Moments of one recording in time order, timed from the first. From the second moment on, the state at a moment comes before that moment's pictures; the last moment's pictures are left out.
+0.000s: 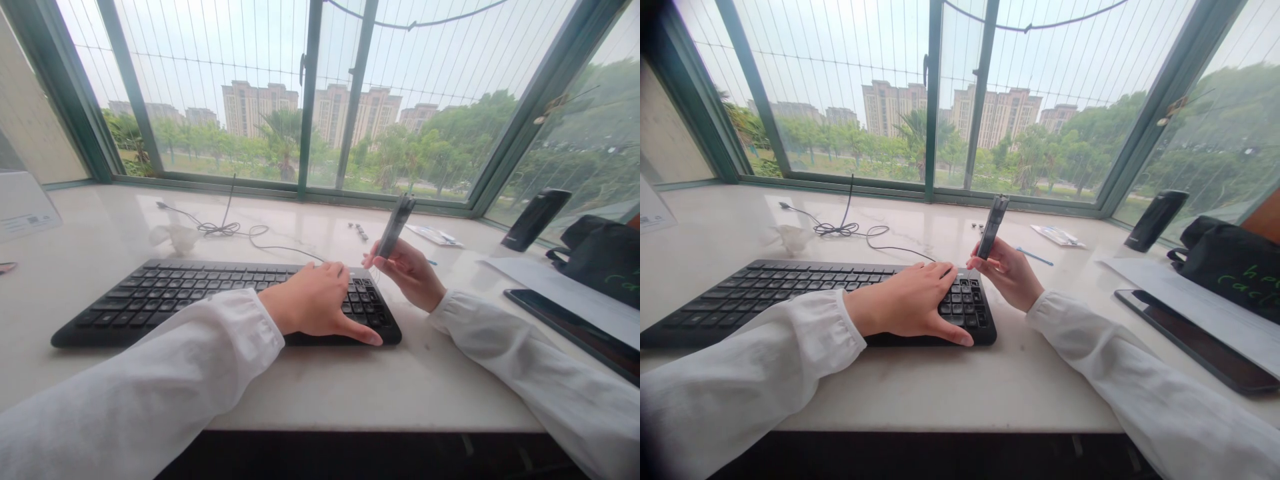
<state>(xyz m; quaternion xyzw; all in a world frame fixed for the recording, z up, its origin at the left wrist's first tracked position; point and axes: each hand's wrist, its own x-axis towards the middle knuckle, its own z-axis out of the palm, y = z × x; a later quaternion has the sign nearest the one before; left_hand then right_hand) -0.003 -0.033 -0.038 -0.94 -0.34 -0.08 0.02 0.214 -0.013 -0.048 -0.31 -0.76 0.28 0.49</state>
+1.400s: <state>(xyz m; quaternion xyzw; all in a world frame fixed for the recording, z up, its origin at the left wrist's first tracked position) -0.002 -0.034 -0.036 -0.94 -0.34 -0.09 0.01 0.227 -0.006 -0.042 -0.35 -0.81 0.33 0.34</state>
